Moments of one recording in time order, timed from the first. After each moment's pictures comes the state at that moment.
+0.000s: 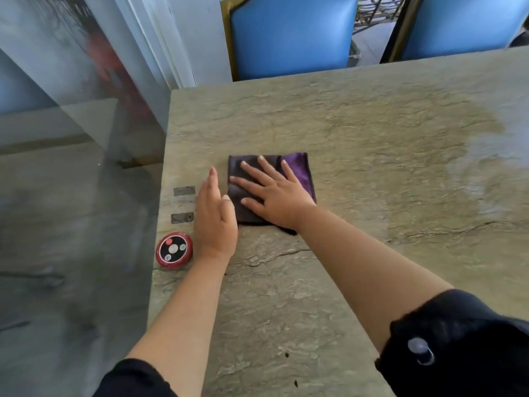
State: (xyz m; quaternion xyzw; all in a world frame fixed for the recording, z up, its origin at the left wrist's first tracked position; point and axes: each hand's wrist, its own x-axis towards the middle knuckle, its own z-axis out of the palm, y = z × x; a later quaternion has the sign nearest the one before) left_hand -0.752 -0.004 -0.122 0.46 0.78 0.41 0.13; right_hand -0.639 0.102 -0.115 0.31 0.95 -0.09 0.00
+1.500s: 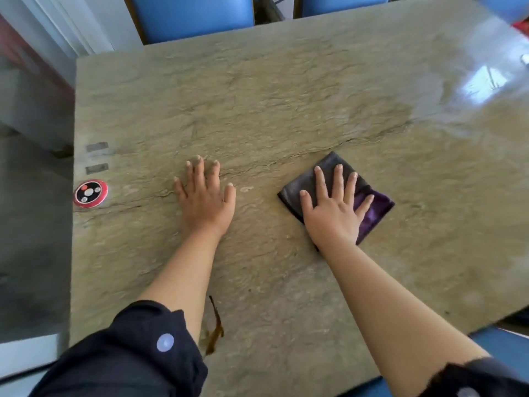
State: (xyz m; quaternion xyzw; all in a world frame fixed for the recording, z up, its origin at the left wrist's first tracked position) left_hand -0.590 -0.051 -0.128 0.57 0.82 0.11 0.06; right_hand -0.369 -0.032 -0.119 0.73 0.67 -0.13 -0.01
